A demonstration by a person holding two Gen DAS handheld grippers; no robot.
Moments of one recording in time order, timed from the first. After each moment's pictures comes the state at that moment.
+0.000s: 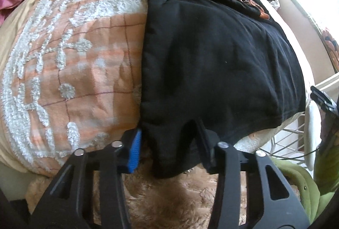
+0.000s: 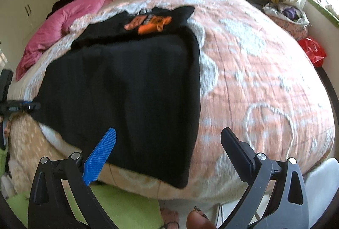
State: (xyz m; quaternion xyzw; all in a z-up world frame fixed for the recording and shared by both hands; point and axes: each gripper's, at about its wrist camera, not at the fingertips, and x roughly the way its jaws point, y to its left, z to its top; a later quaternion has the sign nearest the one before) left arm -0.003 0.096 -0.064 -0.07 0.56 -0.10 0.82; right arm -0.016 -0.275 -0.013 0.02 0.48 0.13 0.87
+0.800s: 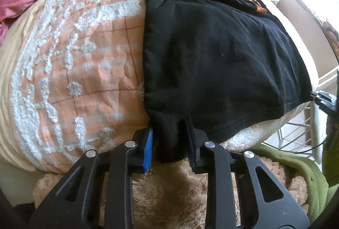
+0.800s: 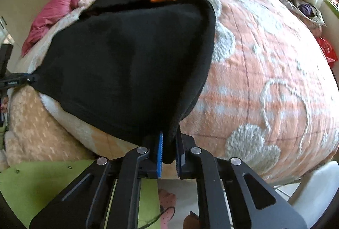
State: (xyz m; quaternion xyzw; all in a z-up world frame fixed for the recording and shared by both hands) left arm -0.017 0.095 -0.054 -0.03 0.55 -0.09 0.83; right arm -0.026 -0.270 -0.029 0.00 0.53 0.17 0.83
